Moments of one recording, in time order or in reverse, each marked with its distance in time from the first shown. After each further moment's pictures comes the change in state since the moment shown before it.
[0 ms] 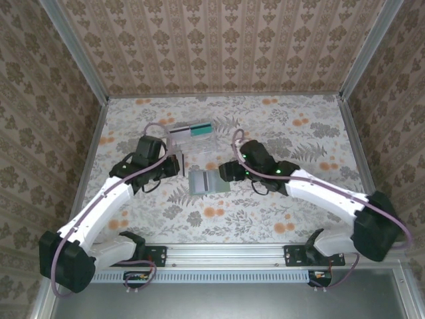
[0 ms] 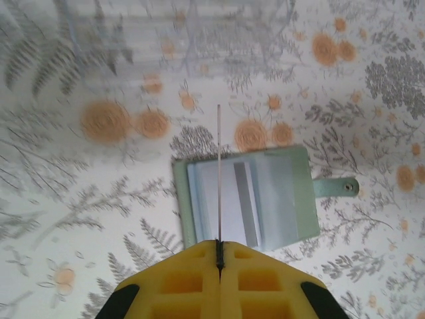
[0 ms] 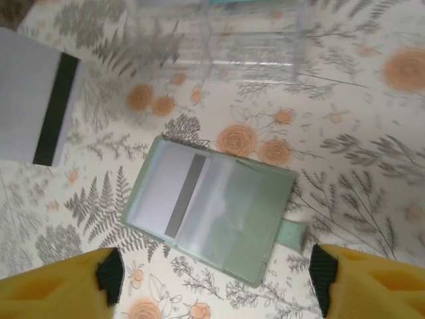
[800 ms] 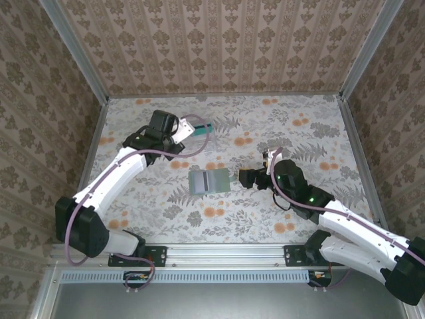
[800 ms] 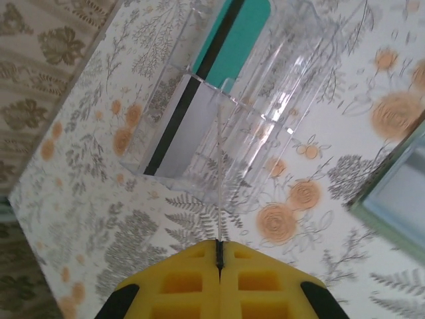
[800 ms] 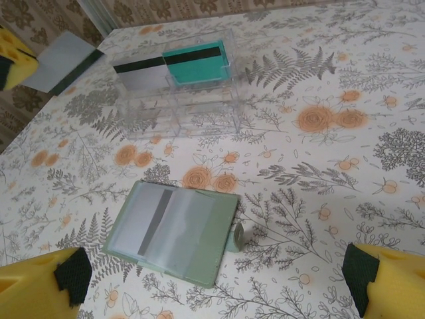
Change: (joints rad) left arm -0.034 0.307 0.303 -0.026 -0.279 1.091; right arm -0.040 -0.400 -0.303 0.147 0.110 -0.008
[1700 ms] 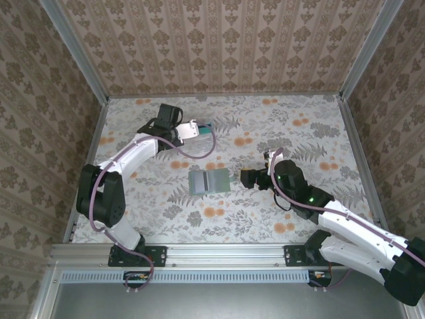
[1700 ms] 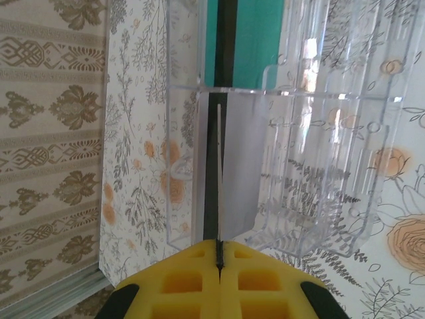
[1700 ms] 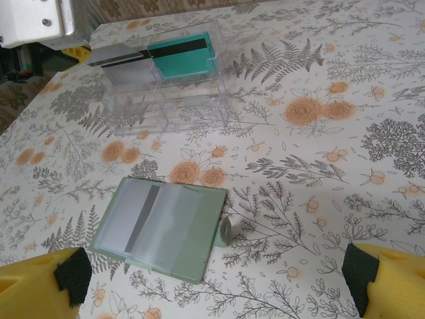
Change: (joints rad) left arm 0.085 0.262 0.049 0.232 -0.021 0.473; right arm -0.019 0.006 -0.019 0.001 0.001 0.000
